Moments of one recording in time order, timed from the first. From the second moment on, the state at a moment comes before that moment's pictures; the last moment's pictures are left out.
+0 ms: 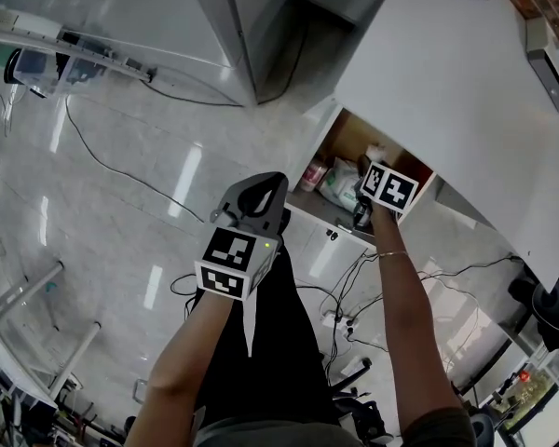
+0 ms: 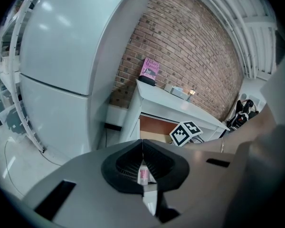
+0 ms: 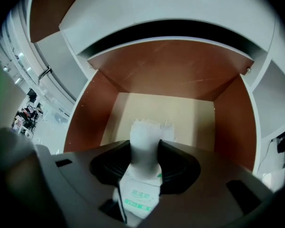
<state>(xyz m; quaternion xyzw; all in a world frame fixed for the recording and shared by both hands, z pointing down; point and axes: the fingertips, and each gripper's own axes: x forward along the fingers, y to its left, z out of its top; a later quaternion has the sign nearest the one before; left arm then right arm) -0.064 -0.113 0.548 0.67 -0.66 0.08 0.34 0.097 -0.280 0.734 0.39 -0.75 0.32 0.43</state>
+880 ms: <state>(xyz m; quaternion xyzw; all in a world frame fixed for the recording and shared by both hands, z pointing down) -0.067 -0.122 0.504 0.70 -0.63 0.07 0.32 0.078 -0.219 0.608 0.39 -0.80 0.34 0.31</state>
